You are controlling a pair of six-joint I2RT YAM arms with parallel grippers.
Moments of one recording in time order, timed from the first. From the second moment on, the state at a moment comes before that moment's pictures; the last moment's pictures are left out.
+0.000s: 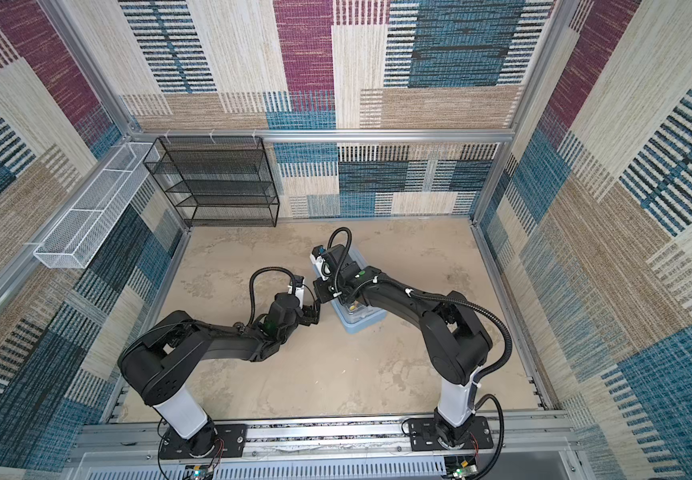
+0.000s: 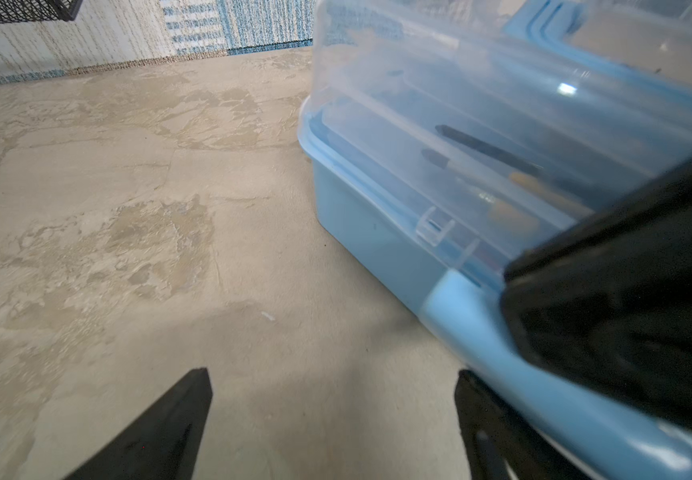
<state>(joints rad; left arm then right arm) -0.71 1.72 0.63 0.60 -0.36 -0.21 0.68 1.81 1.31 -0.33 -0.15 0.21</state>
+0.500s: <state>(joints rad) -0.71 1.73 0.63 0.60 -0.36 -0.21 0.68 1.82 1.30 -0.30 -0.15 0.22</state>
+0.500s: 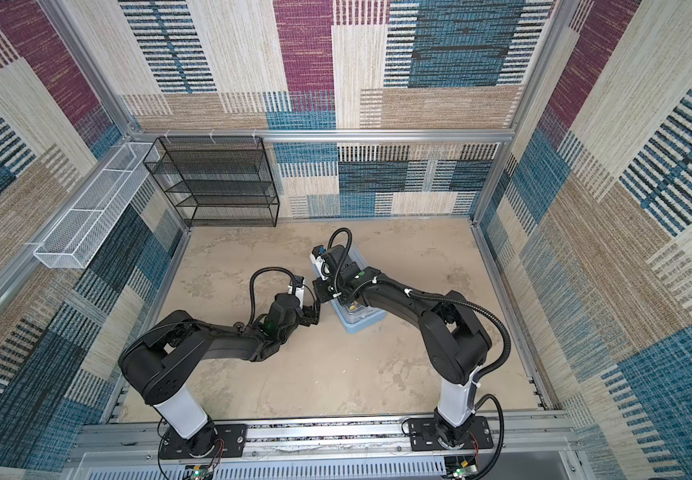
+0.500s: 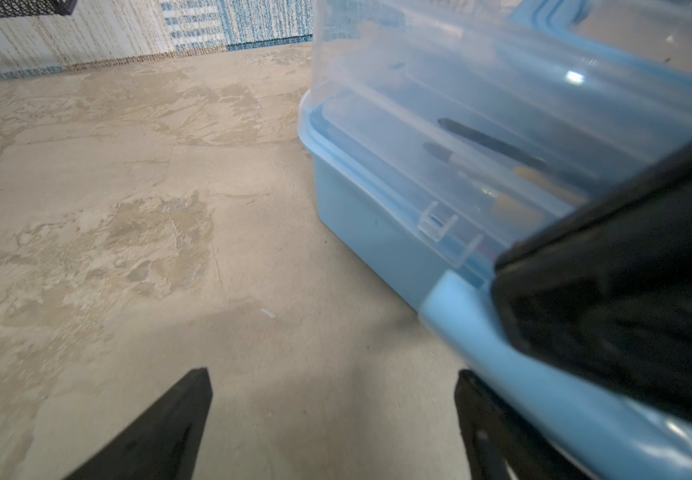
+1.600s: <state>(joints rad) -0.70 1.74 0.65 0.59 -0.36 -0.21 0.68 1.83 1.31 -0.39 -0.04 0.21</state>
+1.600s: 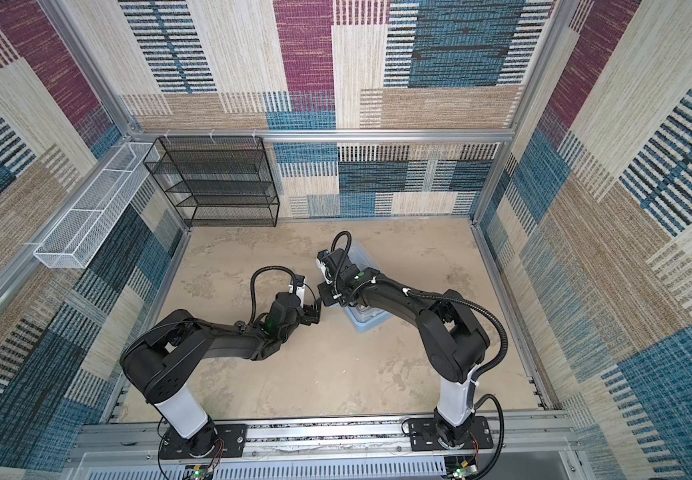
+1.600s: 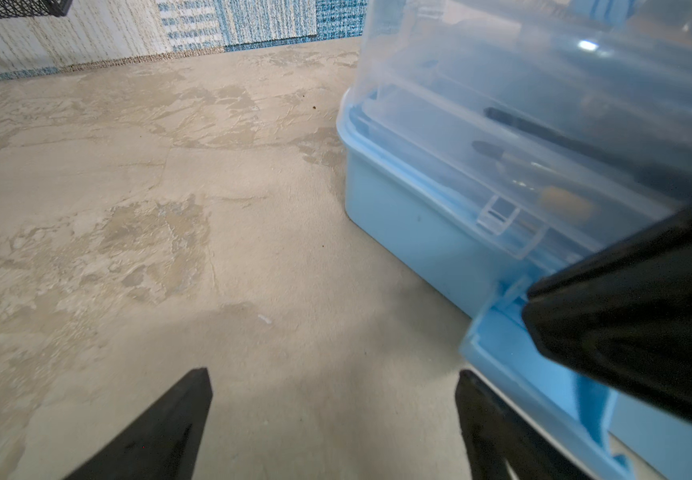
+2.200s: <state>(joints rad) -0.70 1.70 0.63 0.60 -0.35 -0.22 0.68 1.80 1.38 -0.41 -0.11 0.26</state>
